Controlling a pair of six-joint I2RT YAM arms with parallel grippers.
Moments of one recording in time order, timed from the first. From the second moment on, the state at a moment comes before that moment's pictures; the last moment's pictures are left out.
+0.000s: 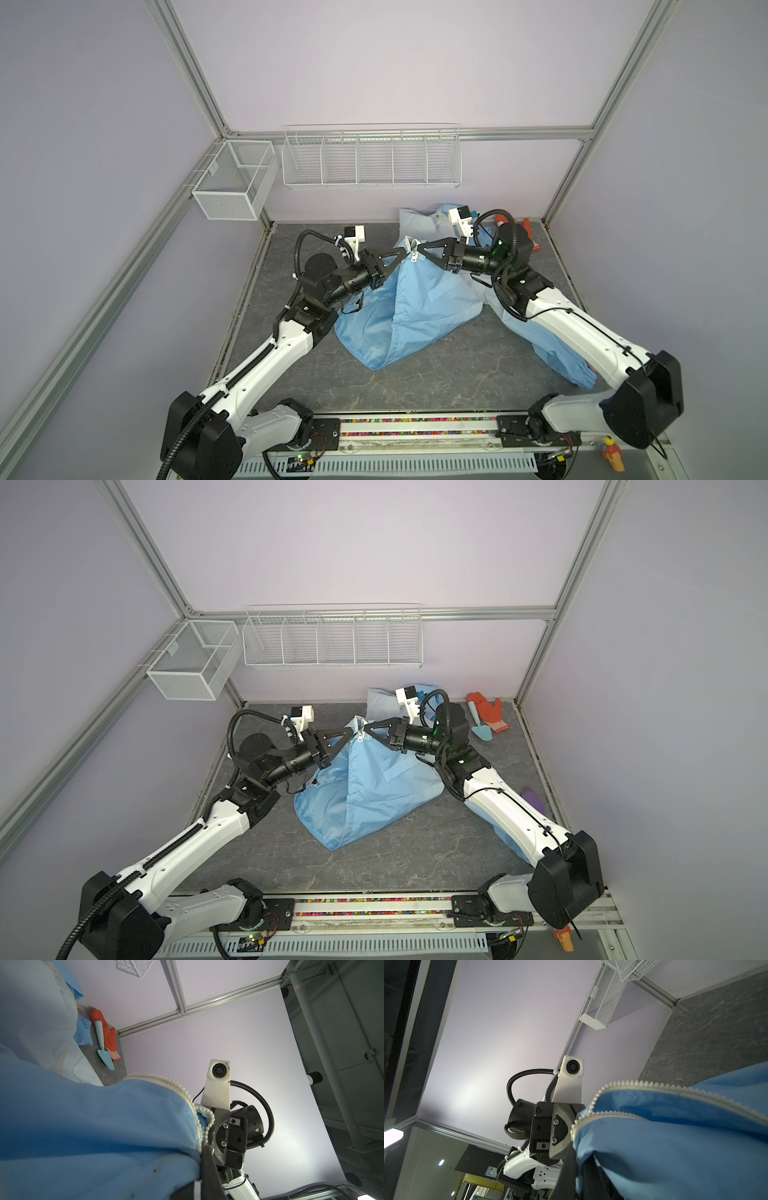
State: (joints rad) left arm -0.56 1.15 0.87 0.41 0.56 -1.34; right arm 0.53 1.36 1.14 0.24 -0.81 1.13
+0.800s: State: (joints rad) left arm -0.56 1.15 0.87 0.41 0.55 -1.33; right arm 0.54 1.37 1.15 0.22 -0.81 1.13
